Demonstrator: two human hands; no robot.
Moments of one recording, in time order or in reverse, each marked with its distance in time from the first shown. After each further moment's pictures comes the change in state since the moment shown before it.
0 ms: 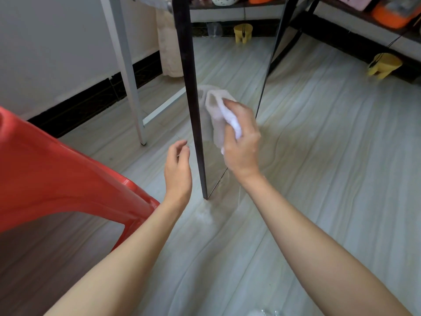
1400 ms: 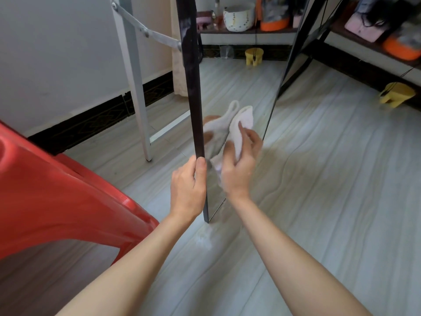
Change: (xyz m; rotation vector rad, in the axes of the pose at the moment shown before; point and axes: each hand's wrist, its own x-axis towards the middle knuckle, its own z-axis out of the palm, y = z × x) left_hand 0.011 0.012 0.011 0.328 -0.029 0.444; right_hand 0.008 0.018 0.027 0.152 0.079 0.221
